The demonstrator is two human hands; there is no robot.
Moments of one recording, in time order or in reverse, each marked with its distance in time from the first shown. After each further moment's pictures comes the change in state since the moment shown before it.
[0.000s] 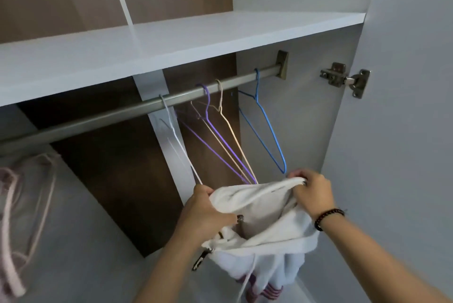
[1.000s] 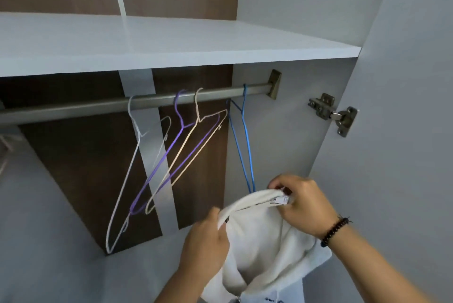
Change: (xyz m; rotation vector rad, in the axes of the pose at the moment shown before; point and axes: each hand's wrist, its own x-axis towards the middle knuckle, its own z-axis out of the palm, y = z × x) left_hand 0.023 0.033 0.112 0.086 0.201 0.203; right_hand 0.070 0.006 -0.067 -0.244 -0.286 -0.610
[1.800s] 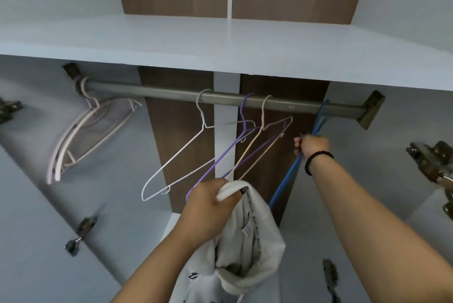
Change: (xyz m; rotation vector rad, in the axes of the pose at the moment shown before) left_hand 0.020 0.052 -0.059 -0.309 0.427 -0.193; right_hand 0.242 -0.003 0.062 0.973 -0.051 0.743
